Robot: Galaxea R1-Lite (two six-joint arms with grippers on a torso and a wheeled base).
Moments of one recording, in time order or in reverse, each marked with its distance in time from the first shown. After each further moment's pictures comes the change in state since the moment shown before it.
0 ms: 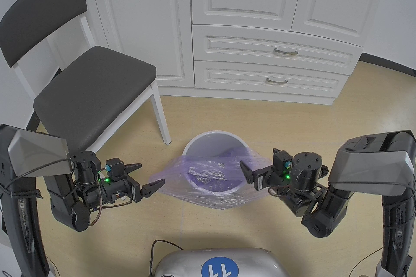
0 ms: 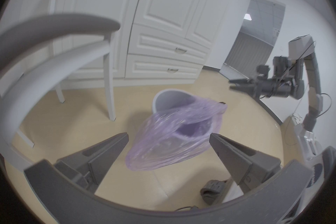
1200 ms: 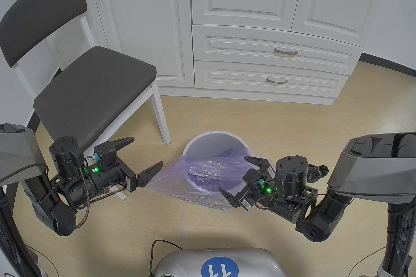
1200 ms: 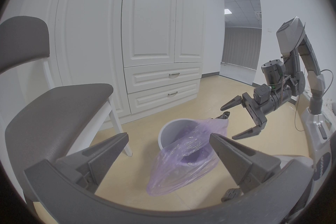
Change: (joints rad) left arm -0.086 -0.287 0.106 -0.018 0.141 0.174; right arm 0.103 -0.060 -0.031 0.219 0.164 -0.434
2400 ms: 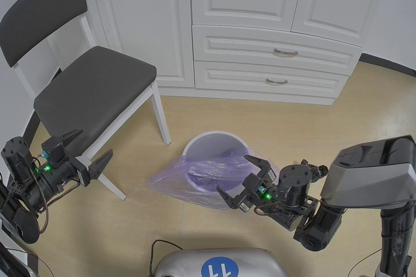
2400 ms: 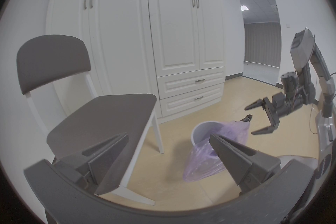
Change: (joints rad) left arm 0.230 -0.286 0.199 0.001 0.008 0.008; right arm 0.031 0.033 0.073 -0.219 -0.041 -0.037
